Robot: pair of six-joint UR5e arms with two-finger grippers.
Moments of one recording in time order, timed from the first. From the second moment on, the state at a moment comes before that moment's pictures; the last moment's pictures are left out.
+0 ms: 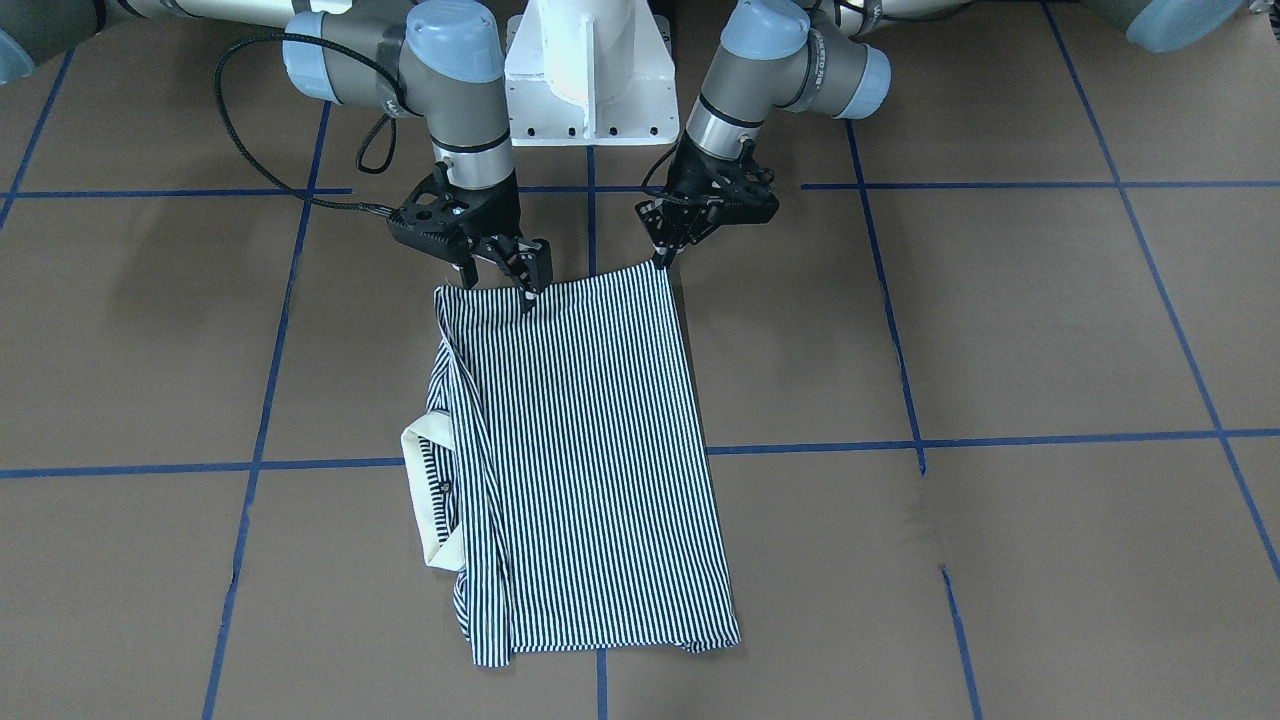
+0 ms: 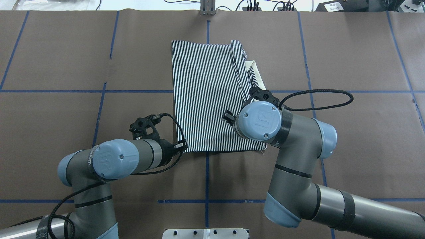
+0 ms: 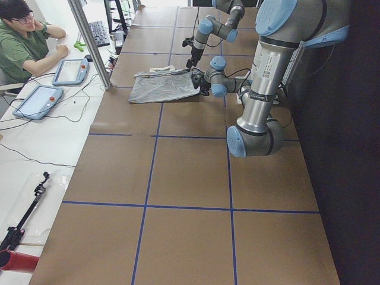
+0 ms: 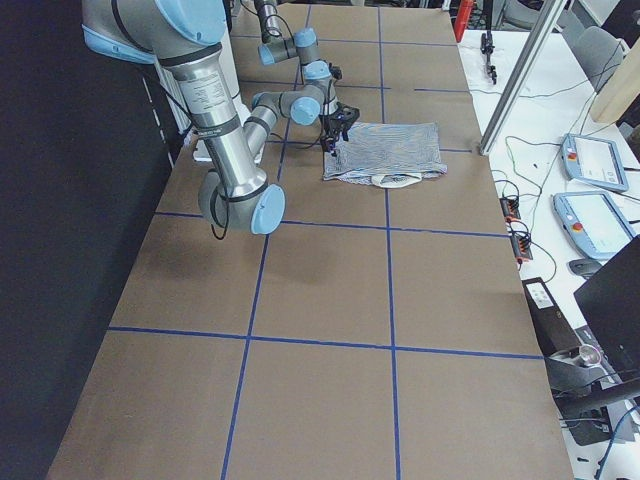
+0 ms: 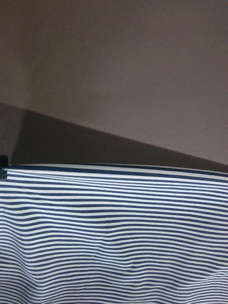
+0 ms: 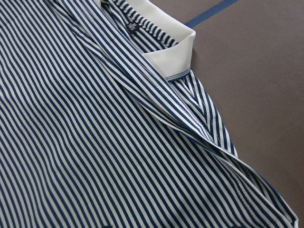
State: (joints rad) left arm -0.33 -2.00 -1.79 -2.06 -1.57 -1.73; right arm 0.43 -1.00 1.79 -1.59 1.59 1.81
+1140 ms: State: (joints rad) left arm -0.33 -2.00 -1.79 -2.06 -1.57 -1.73; right arm 0.44 -0.92 1.62 -1.65 1.59 1.77
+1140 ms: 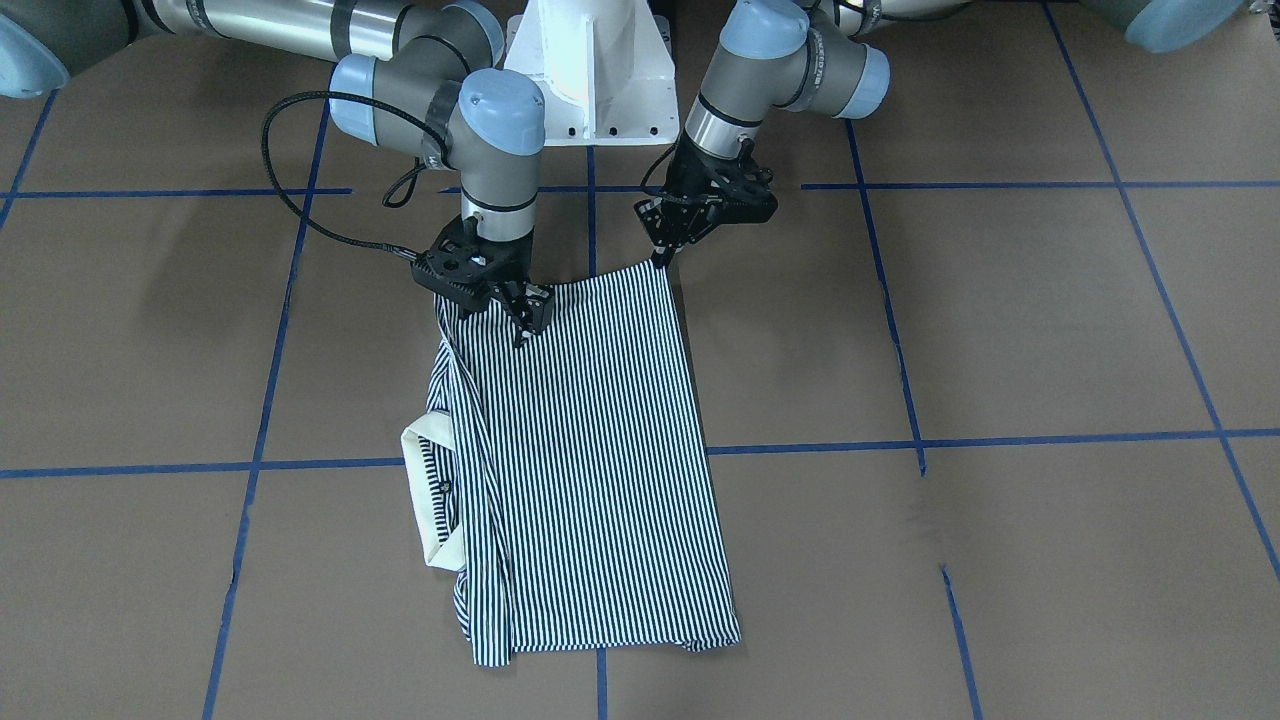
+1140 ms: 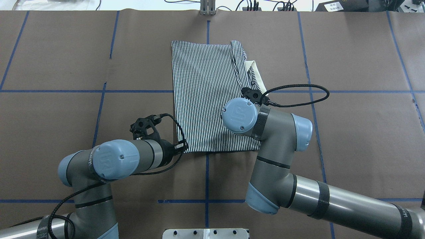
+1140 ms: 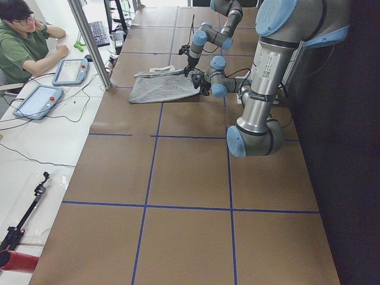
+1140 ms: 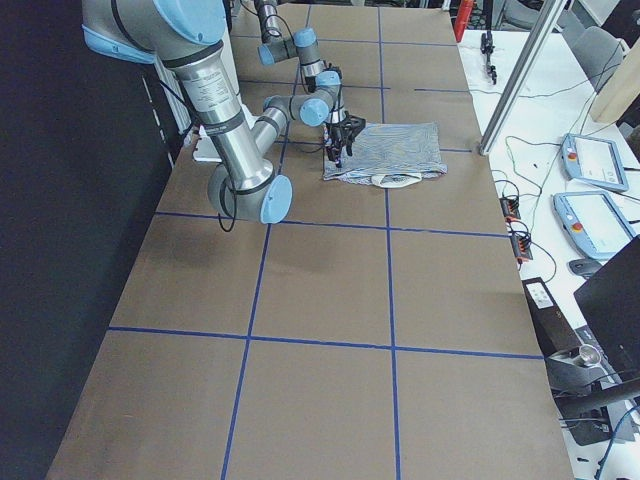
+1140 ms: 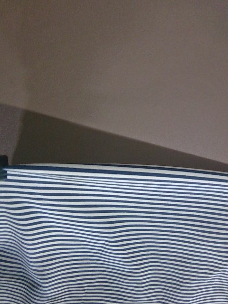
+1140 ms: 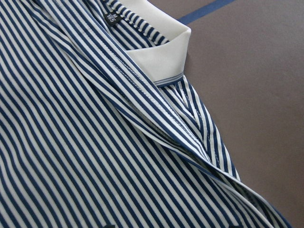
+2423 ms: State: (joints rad) left arm -0.33 -2.00 -1.79 -2.06 -1.57 -1.73; right arm 0.43 -0.92 1.59 -1.65 1.59 1.77
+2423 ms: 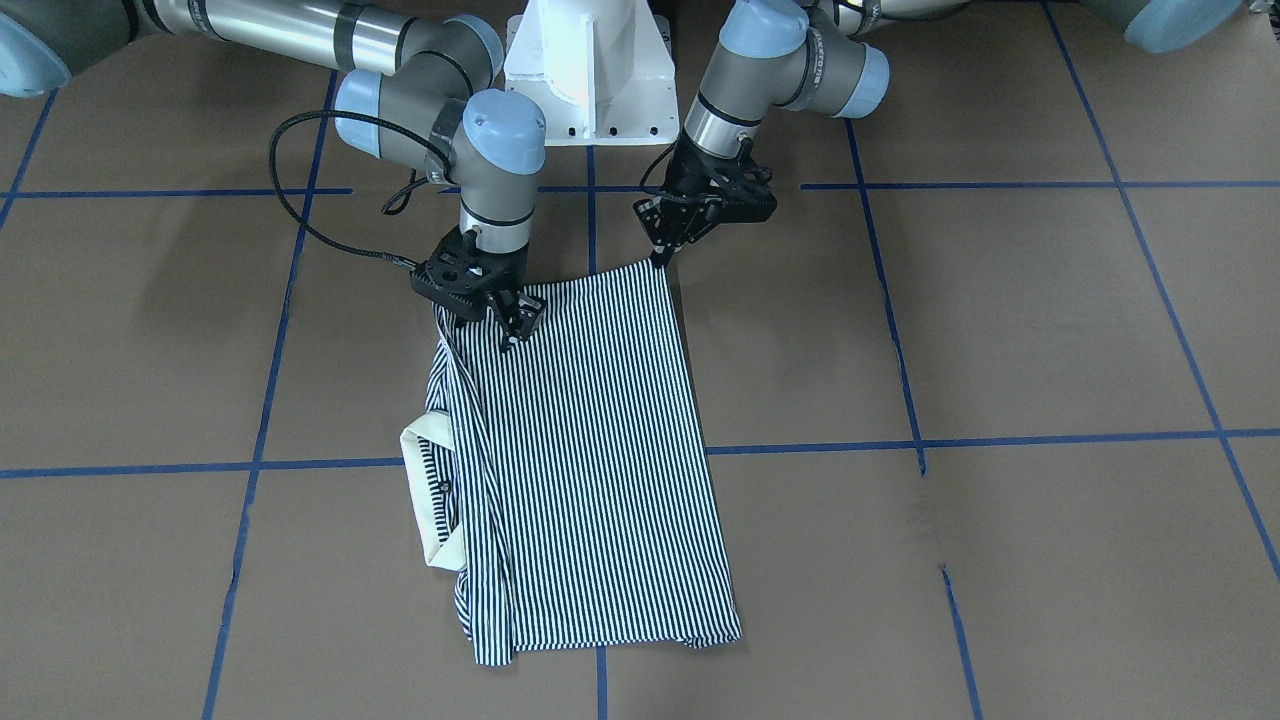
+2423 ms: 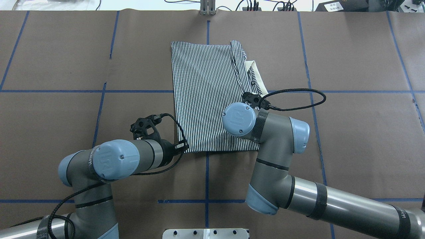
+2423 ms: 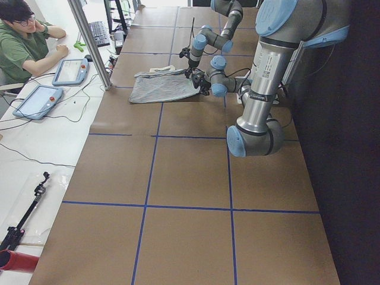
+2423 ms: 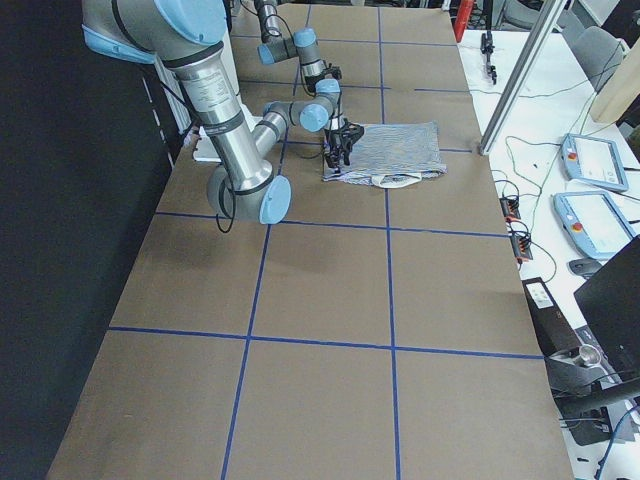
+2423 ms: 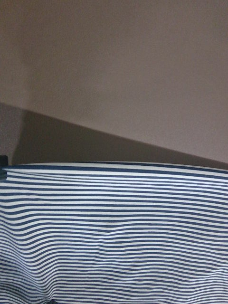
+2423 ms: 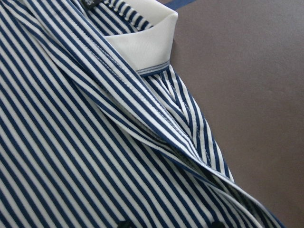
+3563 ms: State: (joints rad) left arm -0.33 -2.00 -1.88 -1.98 -1.57 -1.72; right arm 0.44 -0.93 1.73 -1.66 1.58 1.78
